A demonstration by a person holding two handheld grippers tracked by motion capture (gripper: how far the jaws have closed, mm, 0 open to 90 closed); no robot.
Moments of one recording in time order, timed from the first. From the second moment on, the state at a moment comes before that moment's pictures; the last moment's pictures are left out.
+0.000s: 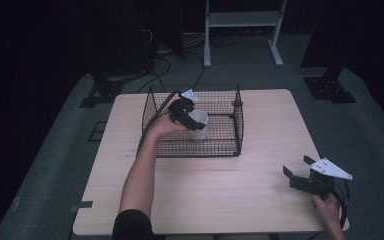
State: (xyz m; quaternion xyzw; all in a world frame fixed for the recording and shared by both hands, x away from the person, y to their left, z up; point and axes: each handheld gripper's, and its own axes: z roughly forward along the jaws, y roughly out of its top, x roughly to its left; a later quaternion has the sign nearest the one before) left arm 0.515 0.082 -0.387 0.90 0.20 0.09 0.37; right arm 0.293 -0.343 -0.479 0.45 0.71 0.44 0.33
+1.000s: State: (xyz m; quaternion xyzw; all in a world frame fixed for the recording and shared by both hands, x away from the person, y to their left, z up) left arm 0.464 0.110 -0.348 0.88 0.20 0.12 0.42; right arm 0.293 -0.343 -0.479 0.45 0.71 0.44 0.32
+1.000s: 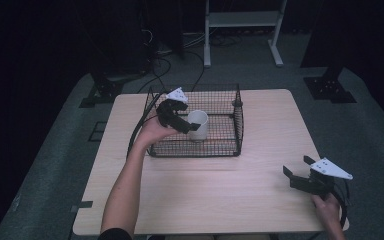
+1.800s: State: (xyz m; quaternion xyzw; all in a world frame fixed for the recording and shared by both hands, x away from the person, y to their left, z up) left arm 0.423 0.130 -0.343 0.86 0.19 0.14 0.45; right arm 0.294 -0.343 -0.479 0.45 0.70 0.44 0.32
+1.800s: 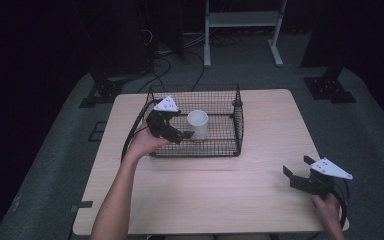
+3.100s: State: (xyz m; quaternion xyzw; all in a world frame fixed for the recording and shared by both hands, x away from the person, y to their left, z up) left arm 0.346 0.152 -0.369 0.84 0.19 0.16 0.48; right arm 0.293 -0.342 -0.479 0.45 0.71 0.44 0.33
